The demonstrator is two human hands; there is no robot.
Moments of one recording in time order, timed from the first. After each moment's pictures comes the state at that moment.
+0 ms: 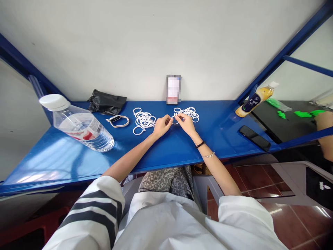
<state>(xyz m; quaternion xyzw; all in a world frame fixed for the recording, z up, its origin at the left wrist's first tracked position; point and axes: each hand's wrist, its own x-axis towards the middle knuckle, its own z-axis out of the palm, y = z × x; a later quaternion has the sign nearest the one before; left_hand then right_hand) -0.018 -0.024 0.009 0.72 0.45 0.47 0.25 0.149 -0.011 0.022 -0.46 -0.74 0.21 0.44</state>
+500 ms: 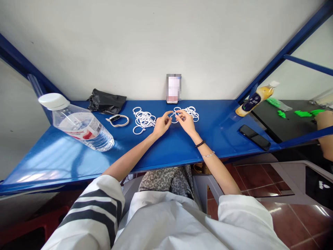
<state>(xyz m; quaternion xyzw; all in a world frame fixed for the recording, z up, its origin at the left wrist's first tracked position) -0.019 -0.022 0.005 0.73 0.40 0.49 0.23 0.148 -0.014 0.025 -0.44 -0.72 0.24 0.48</state>
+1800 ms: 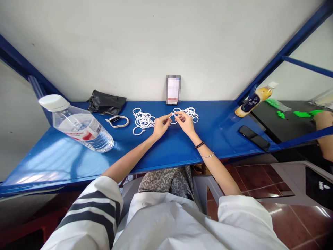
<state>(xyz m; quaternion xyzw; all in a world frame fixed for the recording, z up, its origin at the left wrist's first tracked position) -0.017 -0.022 0.001 0.67 0.39 0.55 0.30 0.146 -0.018 0.026 -0.43 -0.71 0.26 0.49</state>
